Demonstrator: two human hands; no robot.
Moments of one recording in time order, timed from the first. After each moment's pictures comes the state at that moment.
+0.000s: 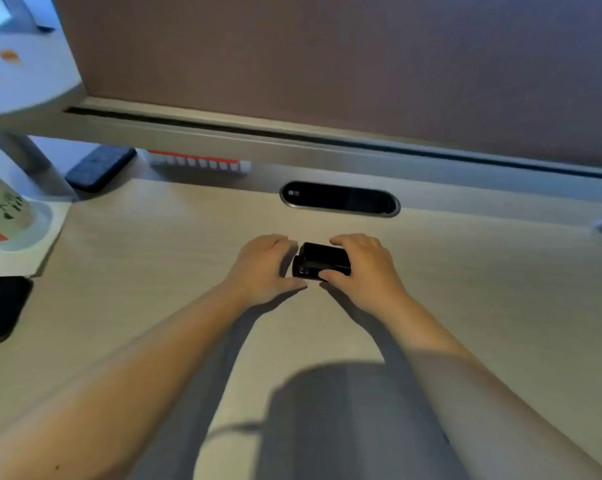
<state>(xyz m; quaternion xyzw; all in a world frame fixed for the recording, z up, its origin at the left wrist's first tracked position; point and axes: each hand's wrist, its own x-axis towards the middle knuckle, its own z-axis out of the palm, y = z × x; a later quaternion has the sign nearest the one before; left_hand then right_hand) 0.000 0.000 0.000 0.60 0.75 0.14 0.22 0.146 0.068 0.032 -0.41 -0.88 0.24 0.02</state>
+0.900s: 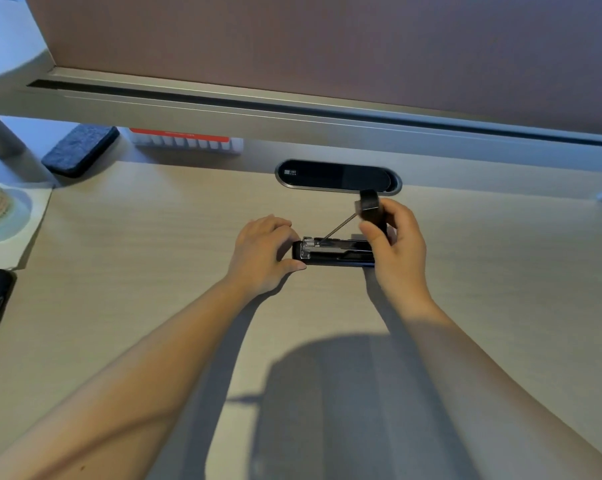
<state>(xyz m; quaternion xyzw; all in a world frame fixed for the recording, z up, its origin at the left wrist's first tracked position) 0.002 0.003 -0.026 0.59 0.75 0.24 0.18 0.163 0.063 0.026 -0.45 -0.66 0.45 0.39</state>
